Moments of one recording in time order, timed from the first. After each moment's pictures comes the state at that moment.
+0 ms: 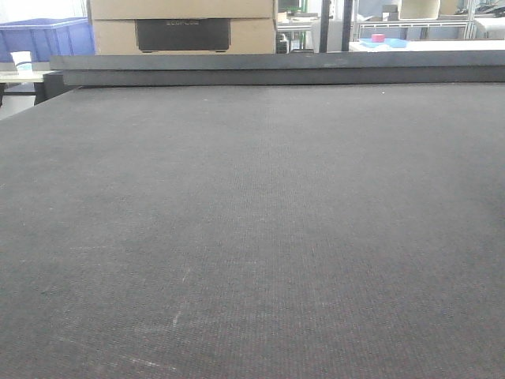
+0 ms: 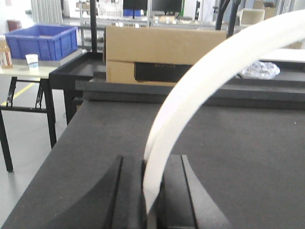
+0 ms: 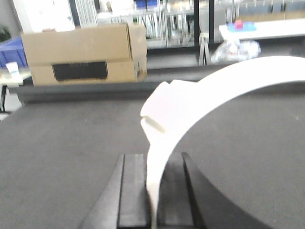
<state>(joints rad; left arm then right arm) -0.01 0.58 -0.69 -0.07 0.23 0.05 0.17 0.55 -0.74 0.02 0.34 0.14</state>
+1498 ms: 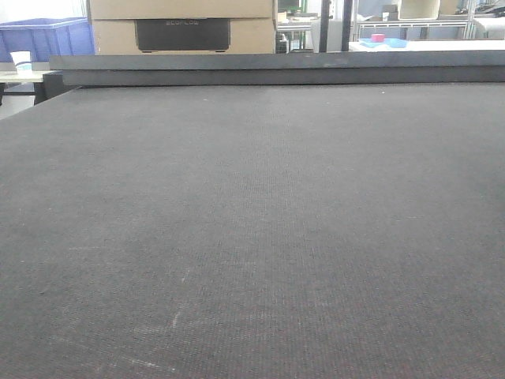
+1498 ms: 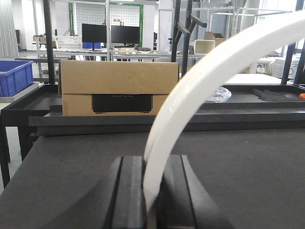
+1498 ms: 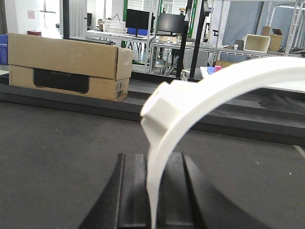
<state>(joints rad) -0.18 0.58 -0.69 -0.06 0.11 0.05 0.17 0.51 -0.74 -0.15 0.29 0.08</state>
